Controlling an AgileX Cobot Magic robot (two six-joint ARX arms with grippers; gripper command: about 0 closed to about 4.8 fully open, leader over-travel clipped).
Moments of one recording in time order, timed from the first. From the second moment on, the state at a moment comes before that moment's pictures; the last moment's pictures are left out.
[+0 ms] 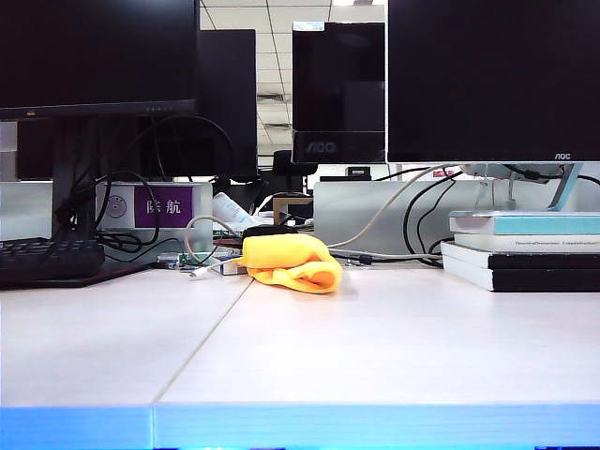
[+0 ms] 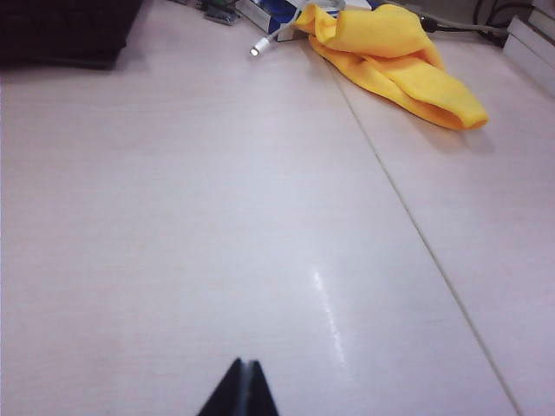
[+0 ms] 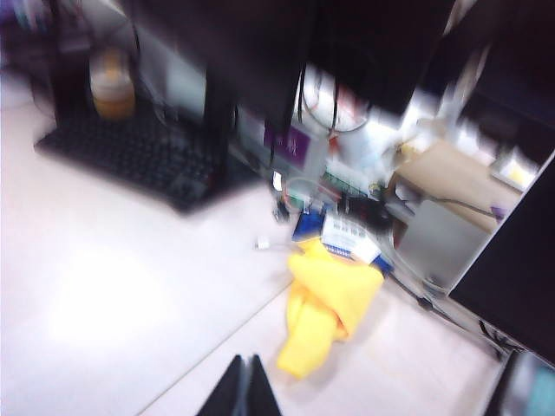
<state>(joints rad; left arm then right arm) -0.30 0.04 0.11 -0.38 -0.01 -0.17 0.80 1.03 1.58 -0.78 0.14 -0.15</state>
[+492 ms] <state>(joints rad) -0.30 0.04 0.11 -0.38 -0.01 -0.17 0.39 0.48 0.62 -0.29 0.03 -0.06</state>
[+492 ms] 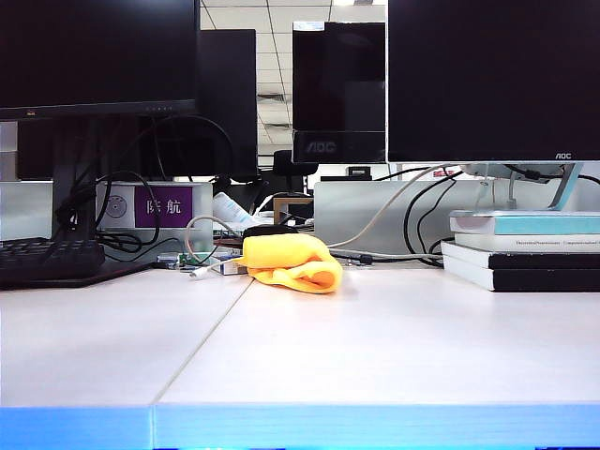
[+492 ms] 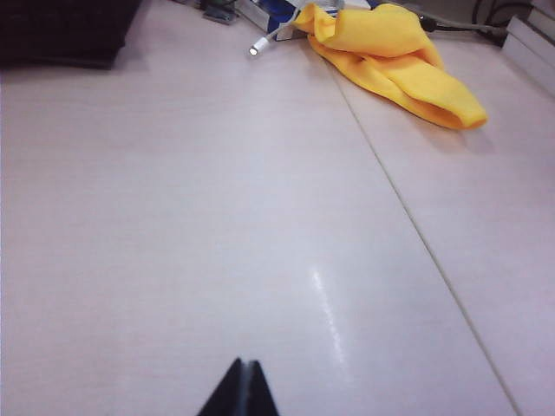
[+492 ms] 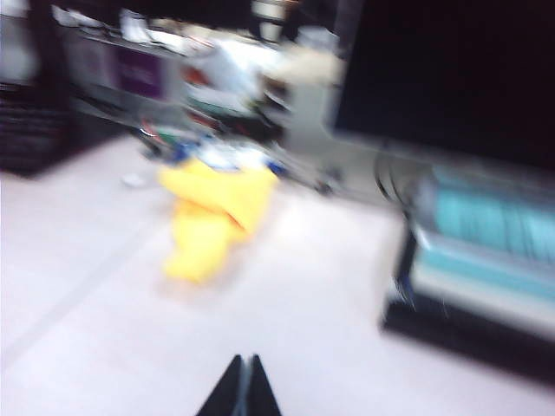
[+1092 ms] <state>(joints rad) -0.30 0.04 0.11 -0.38 -0.01 -0.17 0.13 0.13 0.21 -0.20 0.00 0.01</state>
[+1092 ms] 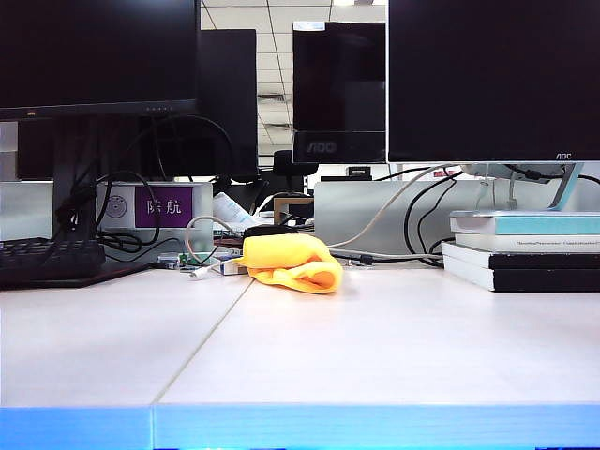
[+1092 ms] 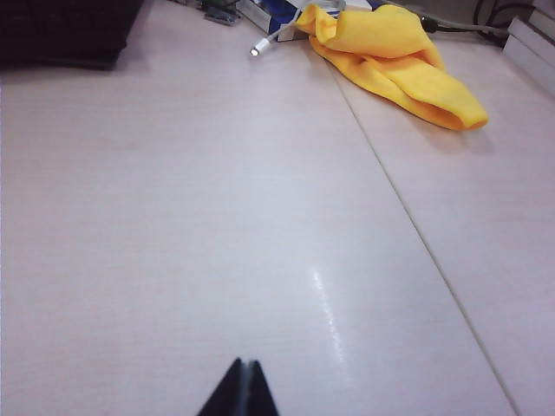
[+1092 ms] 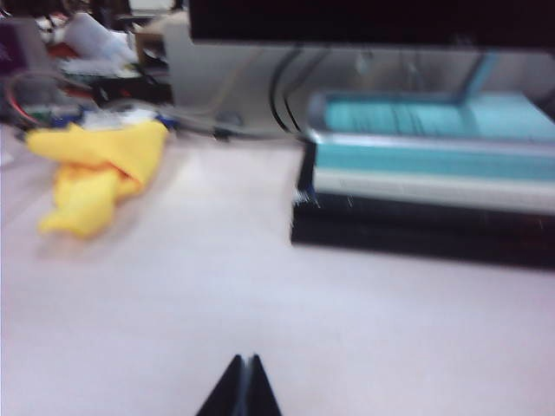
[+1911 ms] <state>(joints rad) -0.30 0.03 0.11 -0.38 -0.01 -0.17 0.05 0.00 0.03 -0.22 0.02 0.01</state>
